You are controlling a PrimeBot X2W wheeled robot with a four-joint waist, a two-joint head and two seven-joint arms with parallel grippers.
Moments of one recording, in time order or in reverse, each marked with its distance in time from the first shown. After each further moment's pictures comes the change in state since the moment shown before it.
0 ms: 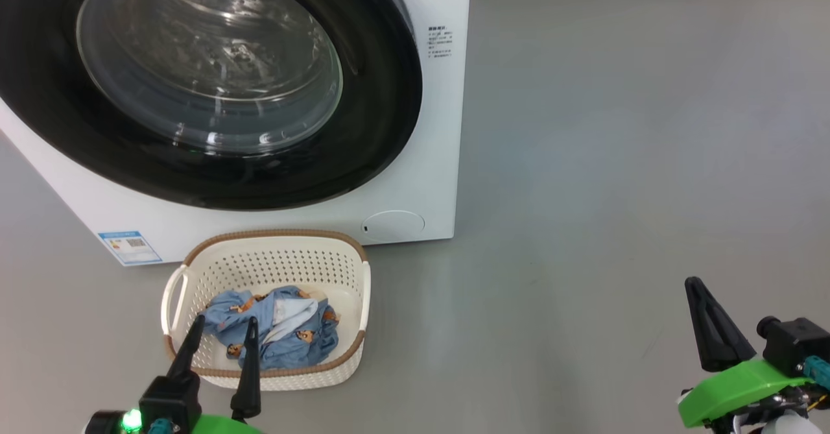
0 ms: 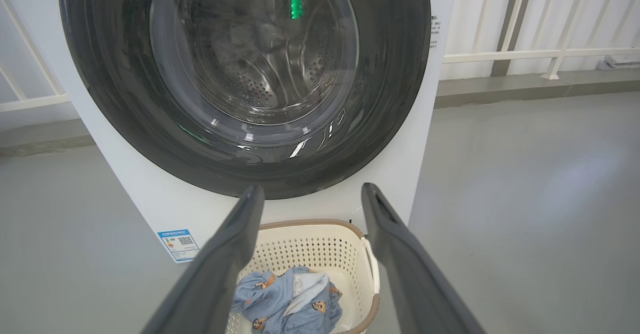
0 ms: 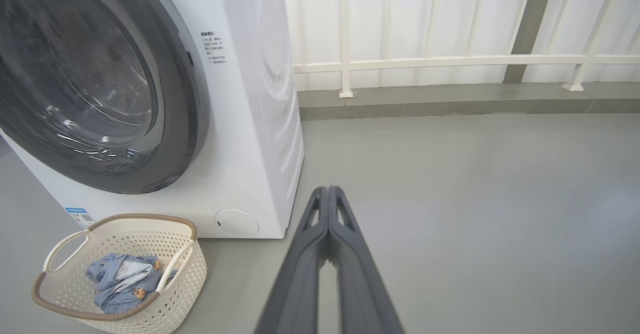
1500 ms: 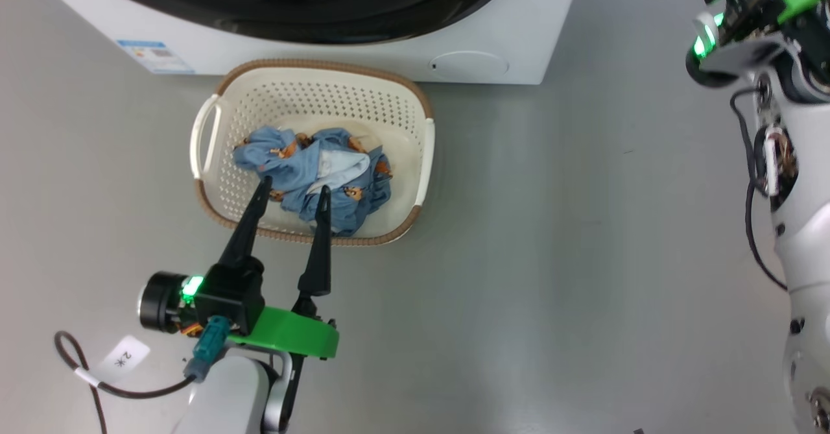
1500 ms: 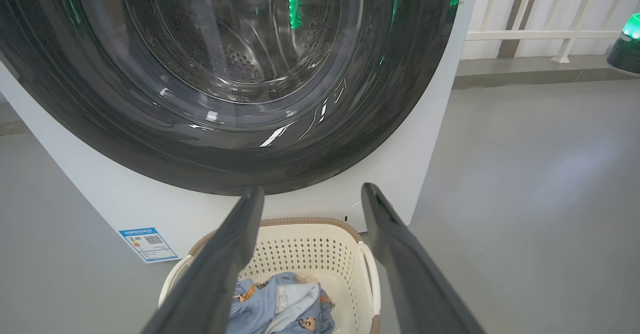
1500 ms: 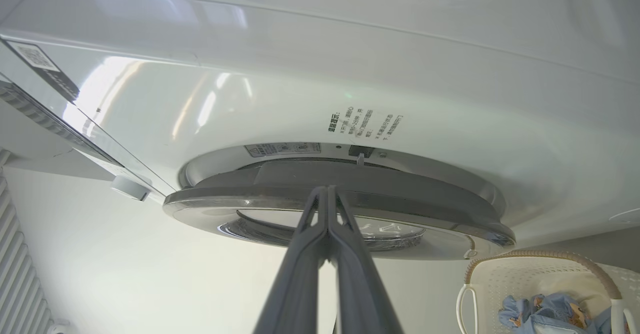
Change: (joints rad) left arm -0.276 -0.012 -0.228 -0.095 -0.070 0.091 -0.004; right arm -1.009 -0.042 0.062 0.417 1.355 0.000 0.744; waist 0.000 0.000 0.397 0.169
